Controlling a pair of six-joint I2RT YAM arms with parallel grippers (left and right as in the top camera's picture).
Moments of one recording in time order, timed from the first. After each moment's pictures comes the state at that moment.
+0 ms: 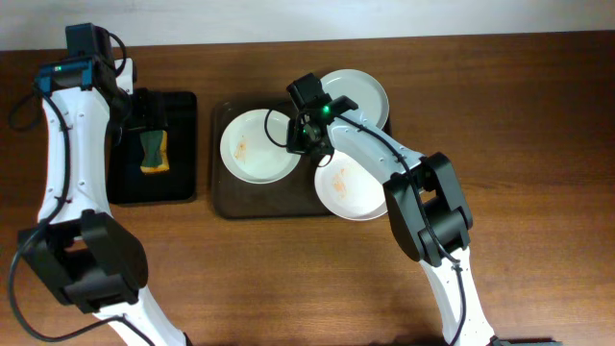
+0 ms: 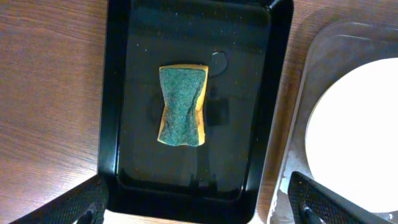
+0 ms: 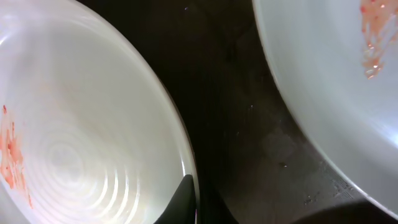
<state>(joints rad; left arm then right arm) 0.18 2.00 1.94 -1.19 -0.02 0.01 0.51 2.37 1.88 -0.70 -0.12 0.61</state>
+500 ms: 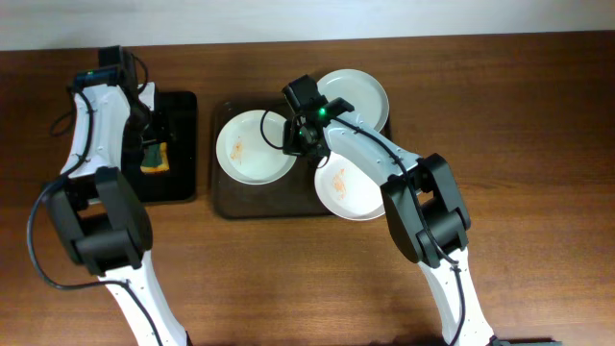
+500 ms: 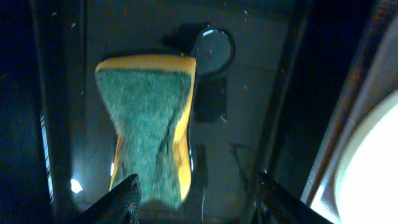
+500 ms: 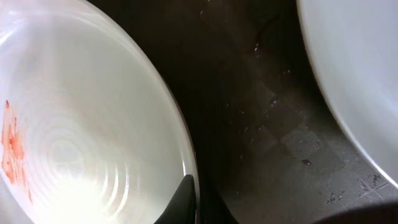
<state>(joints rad) 0.18 2.24 1.94 -1.13 0.04 0.00 0.52 2.37 1.88 -0.69 -0.12 0.60</state>
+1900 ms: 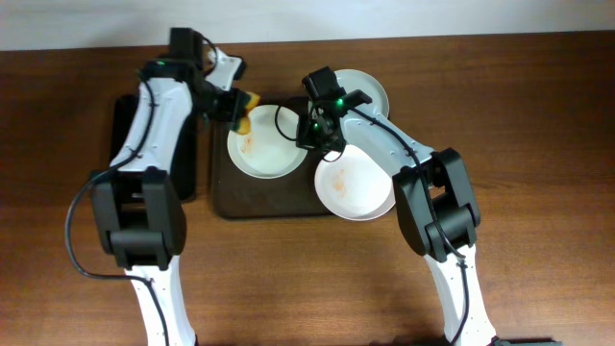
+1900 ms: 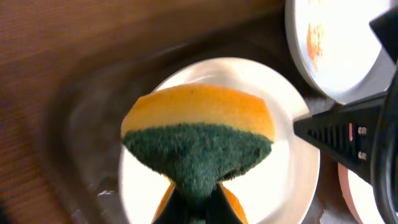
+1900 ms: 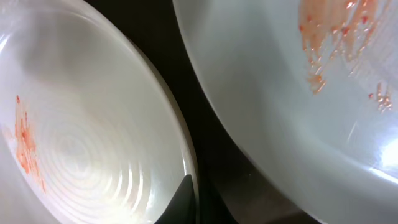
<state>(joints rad) -0.07 2.24 1.95 -0.92 0.40 0.22 0.45 2.37 1.88 -0.71 -0.22 0.60</state>
